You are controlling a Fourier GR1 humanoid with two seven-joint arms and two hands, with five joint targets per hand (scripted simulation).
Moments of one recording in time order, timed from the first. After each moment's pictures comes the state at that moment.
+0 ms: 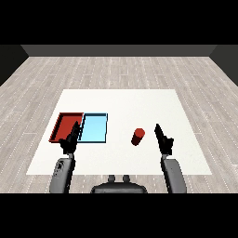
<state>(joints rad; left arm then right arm) 0.01 0.10 0.01 -1.60 0.02 0.02 0.00 0.02 -0.09 0.02 -1.57 0.02 -0.02 0.03</state>
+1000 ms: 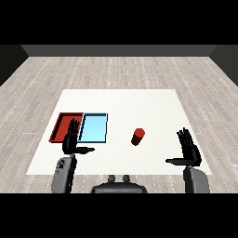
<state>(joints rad) 0.00 0.06 0.05 -1.58 0.08 -0.09 -0.44 0.17 -0.24 -0.25 -1.62 -0.25 0.37 -0.39</state>
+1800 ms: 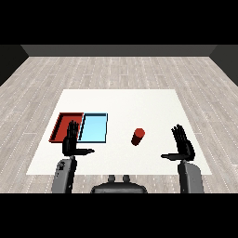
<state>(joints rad) 0.02 0.04 0.05 -1.59 0.09 -0.10 -0.48 0.08 -0.19 -0.25 -1.56 -0.20 0.38 -0.34</state>
